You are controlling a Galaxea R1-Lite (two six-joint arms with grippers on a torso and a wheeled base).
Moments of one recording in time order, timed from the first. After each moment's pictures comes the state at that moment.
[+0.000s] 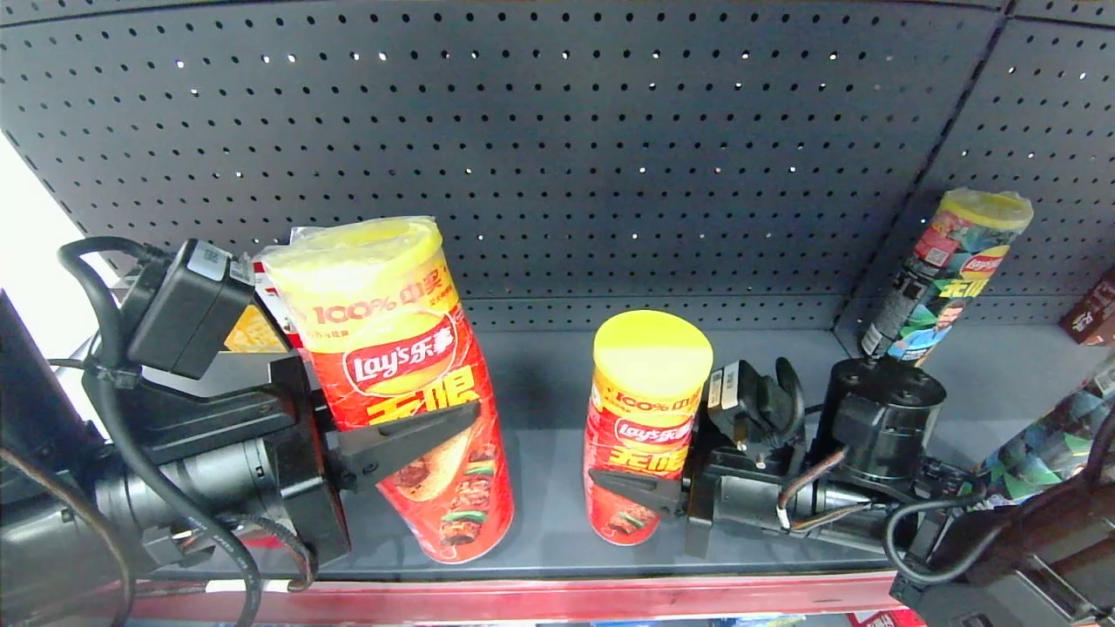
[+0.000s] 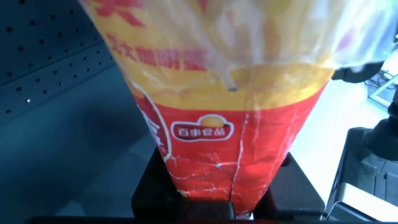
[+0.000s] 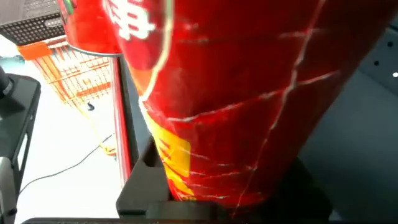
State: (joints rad) left arm -0.49 1.32 -0.52 -0.76 -0.49 -0.03; right arm 0.67 1.88 -0.61 -1.22 0.58 -0.24
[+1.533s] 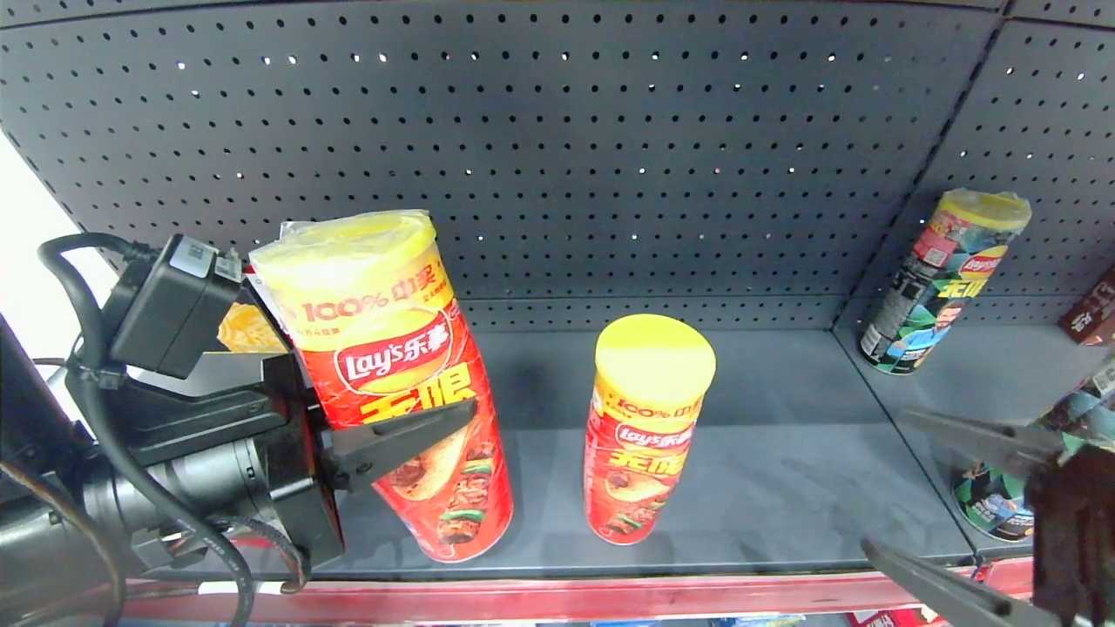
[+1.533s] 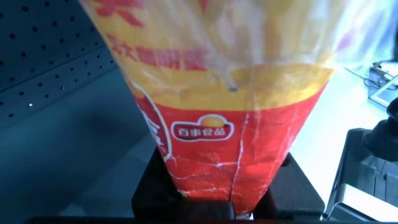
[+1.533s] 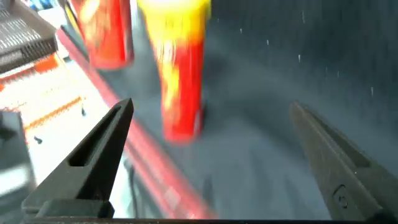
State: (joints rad) left arm -0.49 1.31 -0.52 -0.76 -0.49 -0.02; right arm 0.57 1.04 -0.21 -0.88 0.31 -0.15
